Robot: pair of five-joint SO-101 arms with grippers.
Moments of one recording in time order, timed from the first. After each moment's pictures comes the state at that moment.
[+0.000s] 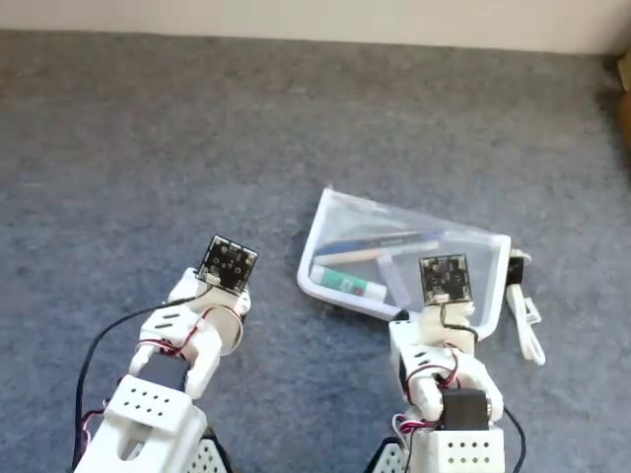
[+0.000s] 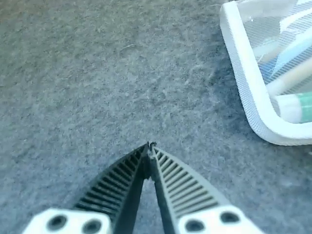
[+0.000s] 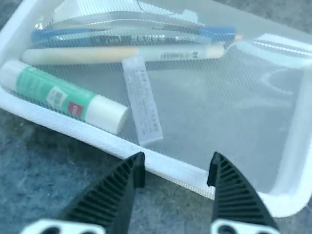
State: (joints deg) left arm 8.5 -67.6 95.8 19.1 -5.8; right arm -2.9 -104.6 95.6 64.1 8.0
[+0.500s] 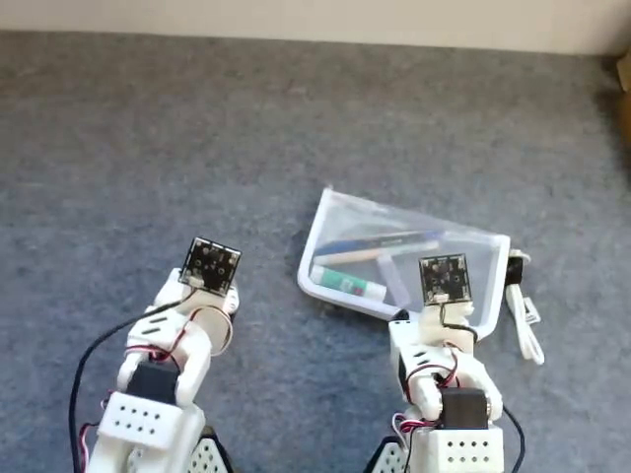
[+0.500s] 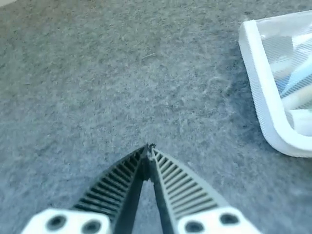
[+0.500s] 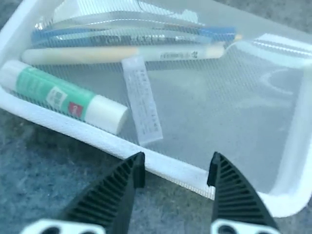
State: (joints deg) left arm 5.3 -83.7 96.4 32.4 -5.8; right arm -2.9 -104.6 95.6 64.1 8.0
